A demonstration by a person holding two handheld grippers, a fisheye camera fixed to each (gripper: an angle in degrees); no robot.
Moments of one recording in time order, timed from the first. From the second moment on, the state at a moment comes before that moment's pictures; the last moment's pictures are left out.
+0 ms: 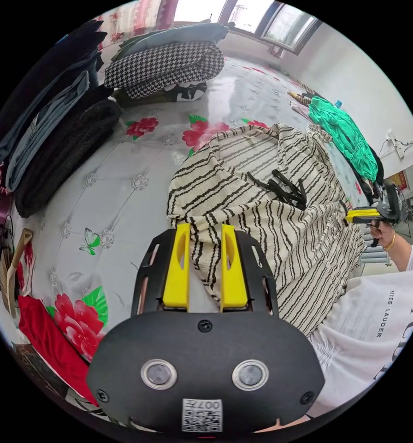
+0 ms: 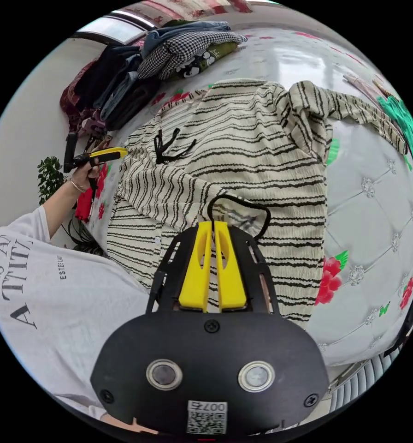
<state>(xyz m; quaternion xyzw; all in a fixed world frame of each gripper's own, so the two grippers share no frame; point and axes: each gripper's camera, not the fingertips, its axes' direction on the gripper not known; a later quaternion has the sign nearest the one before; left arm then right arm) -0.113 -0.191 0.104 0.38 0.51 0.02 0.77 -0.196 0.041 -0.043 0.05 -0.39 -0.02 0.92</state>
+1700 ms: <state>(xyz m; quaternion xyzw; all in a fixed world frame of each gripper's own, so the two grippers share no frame) -0.100 -0.327 0.079 0.40 0.39 0.04 0.83 -0.345 -0.213 -0.046 0.07 -0.21 -0.30 0.93</state>
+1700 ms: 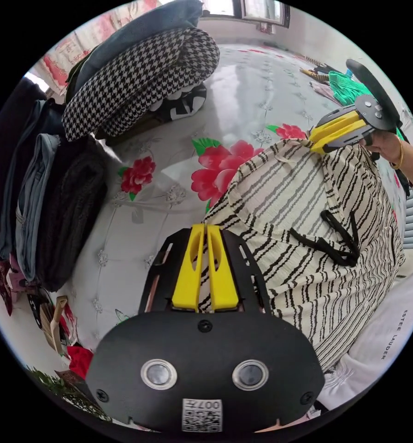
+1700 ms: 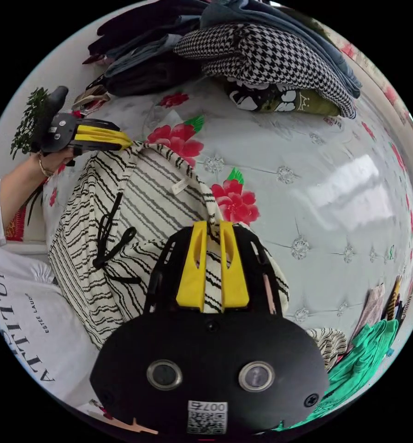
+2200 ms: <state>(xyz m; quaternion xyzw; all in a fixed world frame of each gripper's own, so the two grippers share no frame) -0.139 -0.323 0.135 0.35 0.51 -0.07 0.78 -0.302 -0.292 -0.077 0.09 -0.35 -0.20 0.91</state>
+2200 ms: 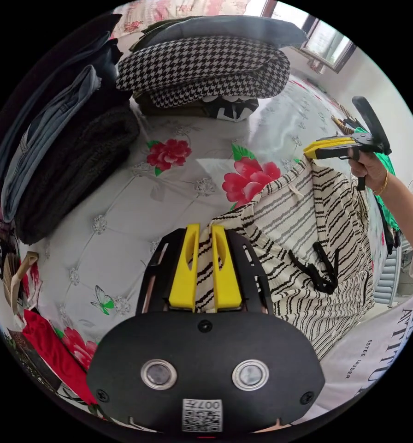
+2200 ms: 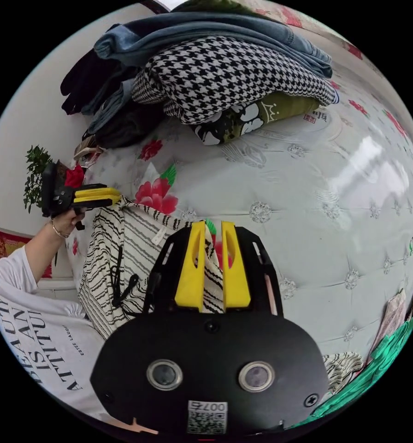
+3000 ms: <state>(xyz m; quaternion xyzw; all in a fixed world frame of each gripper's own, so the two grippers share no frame) -0.116 -0.219 0.133 0.31 0.55 -0.13 0.76 0.098 -0.068 -0.005 0.10 -0.27 0.39 0.87</state>
